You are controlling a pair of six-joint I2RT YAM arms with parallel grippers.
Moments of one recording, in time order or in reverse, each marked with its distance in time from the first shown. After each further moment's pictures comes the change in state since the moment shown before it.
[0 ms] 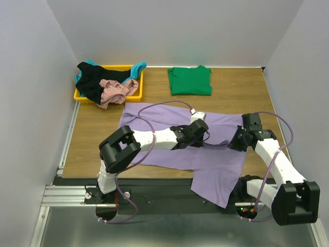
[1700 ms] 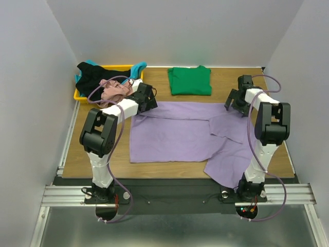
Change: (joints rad) left arm 0.679 -0.041 -0.035 -0.089 -0.117 0.147; right arm -0.111 0.959 0.757 0.155 0.256 -0.147
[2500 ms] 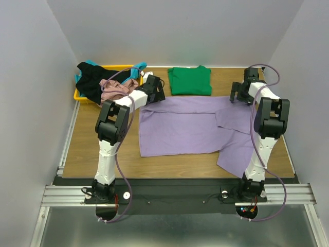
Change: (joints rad) left arm 0.002 0.286 0.330 -0.014 0.069 0.071; right arm -0.069 0.183 0.274 0.027 -0.043 -0.358
